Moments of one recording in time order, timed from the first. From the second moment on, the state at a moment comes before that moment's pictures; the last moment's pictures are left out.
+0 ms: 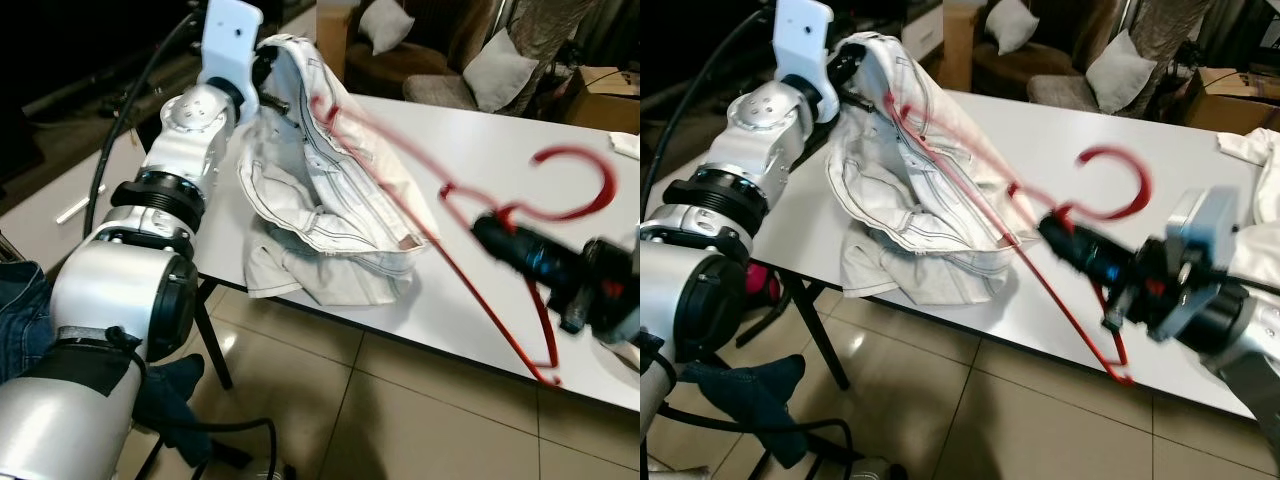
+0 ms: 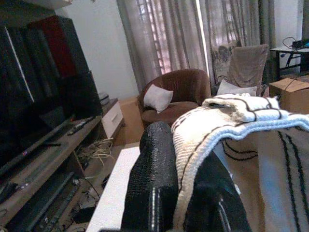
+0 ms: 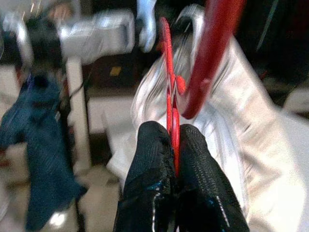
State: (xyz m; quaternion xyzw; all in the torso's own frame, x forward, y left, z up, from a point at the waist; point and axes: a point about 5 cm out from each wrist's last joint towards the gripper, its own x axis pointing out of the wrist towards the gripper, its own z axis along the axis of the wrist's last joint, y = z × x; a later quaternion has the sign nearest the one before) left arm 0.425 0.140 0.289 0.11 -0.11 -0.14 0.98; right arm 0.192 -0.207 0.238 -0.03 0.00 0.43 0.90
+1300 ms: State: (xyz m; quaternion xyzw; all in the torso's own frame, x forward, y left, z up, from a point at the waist) left arm 0.378 0.153 0.368 0.03 -0.31 -0.27 0.91; right arm 0.407 -0.189 0.343 -0.22 -0.19 0.10 0.95
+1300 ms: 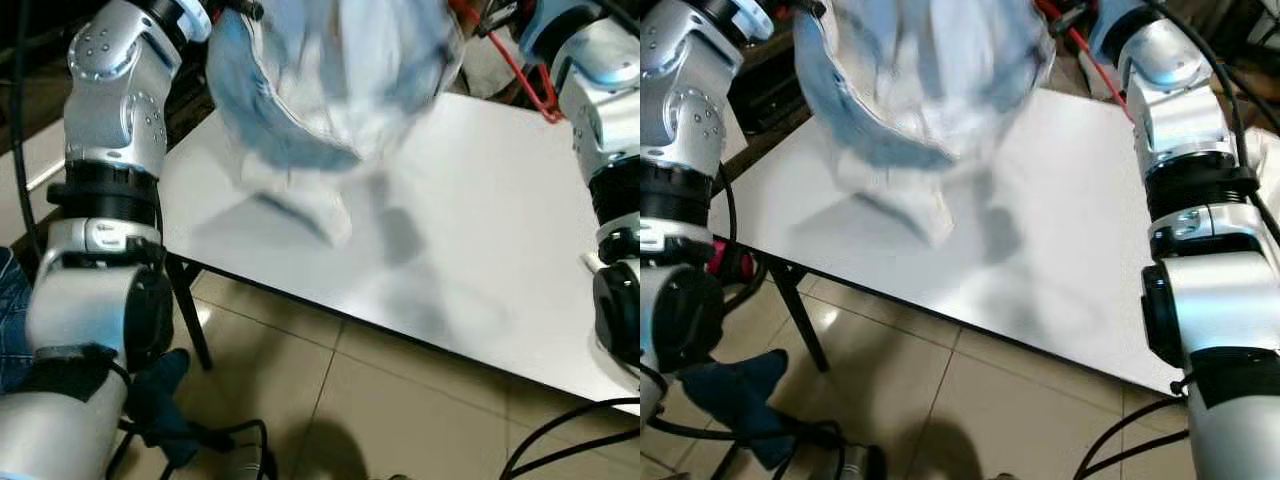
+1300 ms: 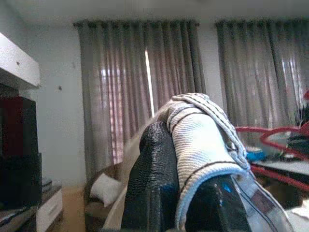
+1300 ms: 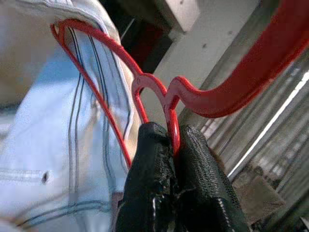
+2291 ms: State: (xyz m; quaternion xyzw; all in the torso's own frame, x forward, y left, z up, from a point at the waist) left arm 0.388 0.159 0.383 0.25 -0.41 -0.06 0.88; right arm 0.378 -0.260 0.357 -0.22 -0.35 -0.13 0.90
